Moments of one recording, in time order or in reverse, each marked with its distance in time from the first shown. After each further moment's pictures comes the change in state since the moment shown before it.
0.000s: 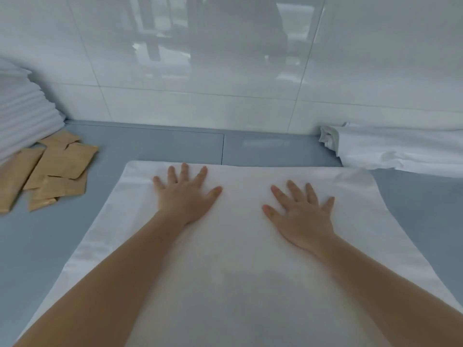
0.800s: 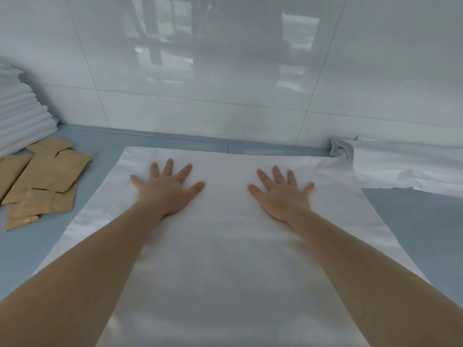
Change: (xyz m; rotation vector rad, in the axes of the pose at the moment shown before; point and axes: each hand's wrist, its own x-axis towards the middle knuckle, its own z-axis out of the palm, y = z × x) left_hand 0.063 -0.051 -0.005 0.003 -0.071 -0.072; right_hand 0.105 -0.042 0.002 -0.018 -0.101 -0.006
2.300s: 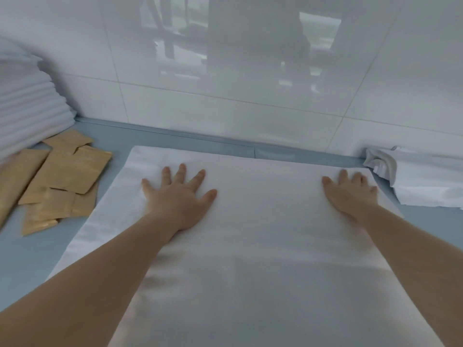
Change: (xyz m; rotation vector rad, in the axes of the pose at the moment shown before) left_hand 0.005 -0.028 0.009 -0.019 0.060 0.024; right_hand 0.055 0.065 -0.021 -0.009 0.081 0.376
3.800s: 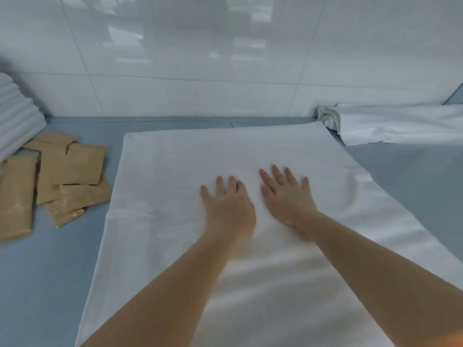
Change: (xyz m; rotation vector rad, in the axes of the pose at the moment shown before) left_hand -0.123 0.049 0.000 -0.065 0.012 0.372; right_hand -0.207 -0.072 0.028 -0.001 -0.031 -0.256
